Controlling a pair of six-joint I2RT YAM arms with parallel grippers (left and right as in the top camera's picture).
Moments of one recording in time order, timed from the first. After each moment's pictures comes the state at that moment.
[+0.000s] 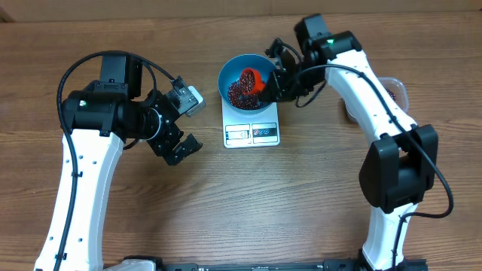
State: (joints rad) left arm -0.08 1.44 1.49 -1.30 0.43 0.76; right arm 0.31 2.10 1.90 -1.12 -0.63 -0.01
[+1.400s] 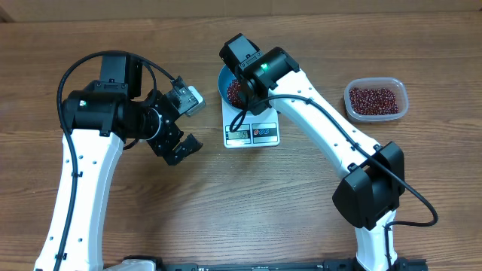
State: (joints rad) left arm -0.08 1.44 1.49 -1.30 0.43 0.76; right arm 0.64 2.10 2.02 -1.24 0.35 0.00
